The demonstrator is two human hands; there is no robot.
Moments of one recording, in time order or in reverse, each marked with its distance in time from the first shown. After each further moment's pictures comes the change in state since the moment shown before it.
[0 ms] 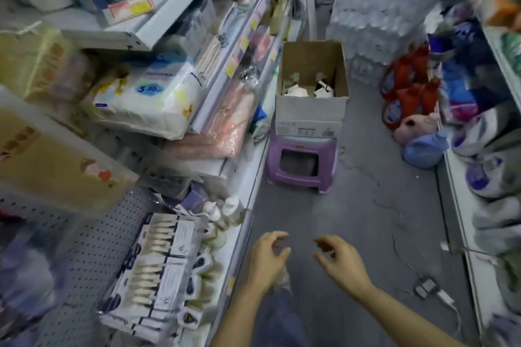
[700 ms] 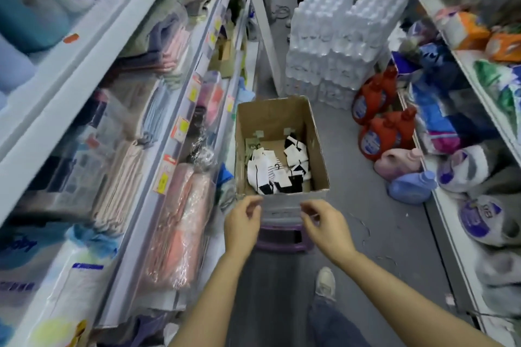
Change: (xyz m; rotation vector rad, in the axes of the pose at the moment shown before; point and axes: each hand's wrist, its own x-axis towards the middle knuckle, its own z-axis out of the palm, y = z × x) left_hand 0.403 0.161 -0.041 0.044 0.182 0.162; right_hand 0.364 -0.062 -0.161 0.043 0.264 -0.006
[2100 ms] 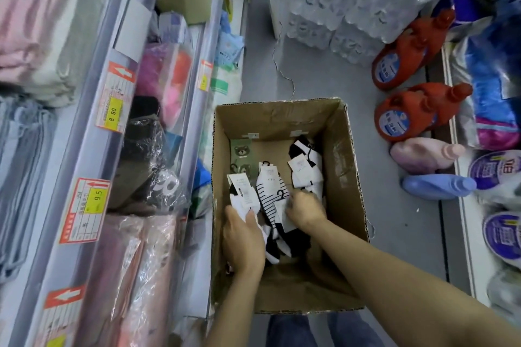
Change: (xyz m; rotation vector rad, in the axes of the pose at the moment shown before) left_hand 0.206 -0.037 0.110 0.256 0.041 -0.630; right_hand 0.298 0.095 0.146 -0.423 -0.613 0.446
